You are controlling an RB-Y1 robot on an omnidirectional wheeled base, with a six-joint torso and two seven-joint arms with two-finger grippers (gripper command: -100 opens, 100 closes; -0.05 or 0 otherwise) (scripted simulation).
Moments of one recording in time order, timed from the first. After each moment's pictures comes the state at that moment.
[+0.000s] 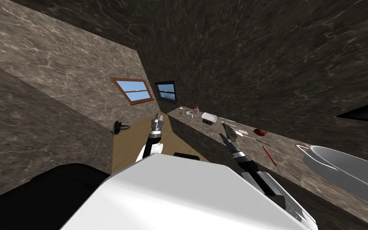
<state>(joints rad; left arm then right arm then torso) 0.49 0.01 -0.01 -2.23 -0.05 -0.41 0.14 0.54 -0.58 -0.10 -1.71 0.25 -0.61 0.04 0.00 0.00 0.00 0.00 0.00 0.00</state>
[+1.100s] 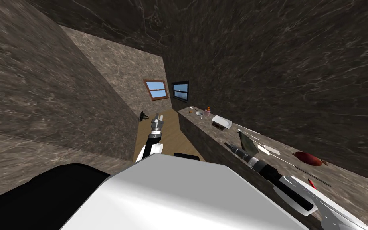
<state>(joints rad) 0.49 0.01 -0.01 -2.23 -0.05 -0.41 0.14 0.50 -0.90 -0.07 -1.38 0.49 -0.77 -0.08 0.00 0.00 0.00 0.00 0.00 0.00</state>
